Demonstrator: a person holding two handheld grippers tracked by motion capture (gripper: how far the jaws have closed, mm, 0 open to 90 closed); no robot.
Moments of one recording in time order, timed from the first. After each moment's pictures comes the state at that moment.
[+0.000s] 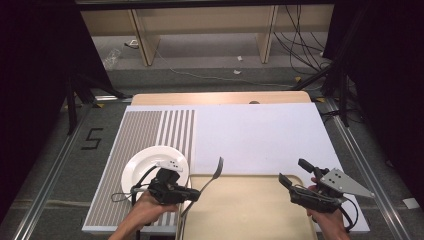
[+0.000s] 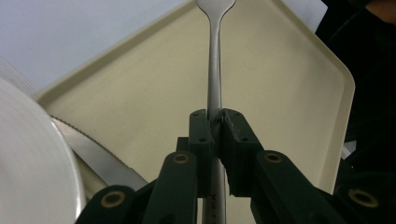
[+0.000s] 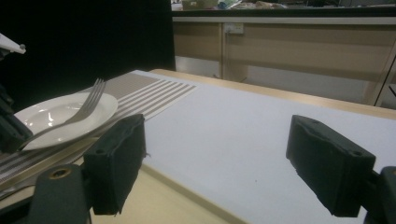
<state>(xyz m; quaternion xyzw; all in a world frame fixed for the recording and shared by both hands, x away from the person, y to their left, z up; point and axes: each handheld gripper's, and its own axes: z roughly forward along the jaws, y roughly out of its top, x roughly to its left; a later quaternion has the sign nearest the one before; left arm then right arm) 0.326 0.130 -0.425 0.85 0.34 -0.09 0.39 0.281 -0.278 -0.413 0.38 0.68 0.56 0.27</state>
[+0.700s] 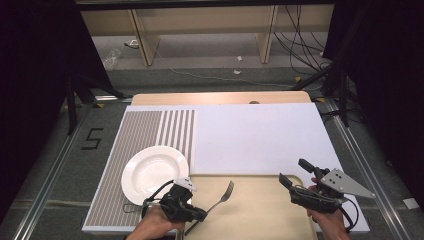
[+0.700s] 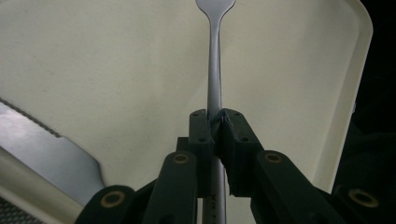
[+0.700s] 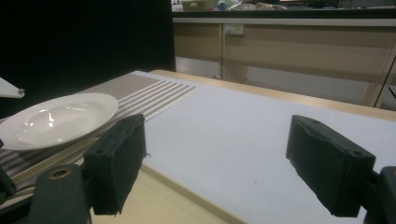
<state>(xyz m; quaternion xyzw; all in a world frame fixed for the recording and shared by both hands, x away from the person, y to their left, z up) 0.302 0.105 -0.454 0.88 0.32 -0.12 0.33 0.280 -0.278 -0.412 0.37 0.68 0.56 0.27</state>
